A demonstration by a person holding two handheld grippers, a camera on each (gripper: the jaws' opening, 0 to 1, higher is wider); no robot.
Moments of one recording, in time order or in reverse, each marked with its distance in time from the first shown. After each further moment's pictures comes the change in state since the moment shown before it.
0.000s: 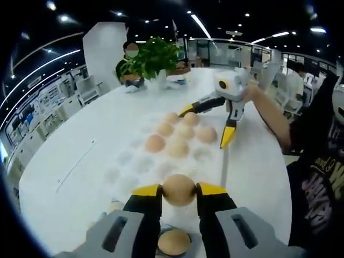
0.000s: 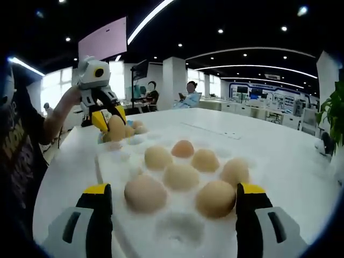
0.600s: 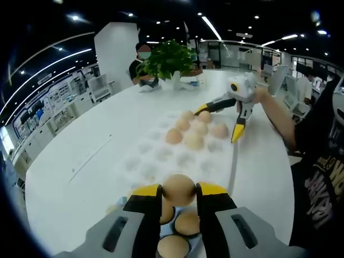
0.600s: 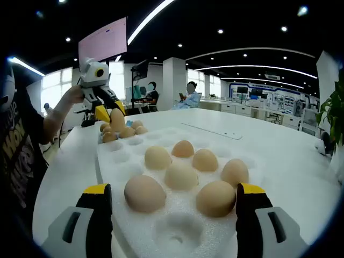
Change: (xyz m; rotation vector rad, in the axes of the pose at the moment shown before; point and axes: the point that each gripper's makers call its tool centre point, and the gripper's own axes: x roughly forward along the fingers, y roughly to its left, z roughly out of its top) left arm -0.035 0.017 -0.018 -0.040 -0.010 0.091; right arm -0.001 -0.004 -0.001 0.001 -0.004 0.000
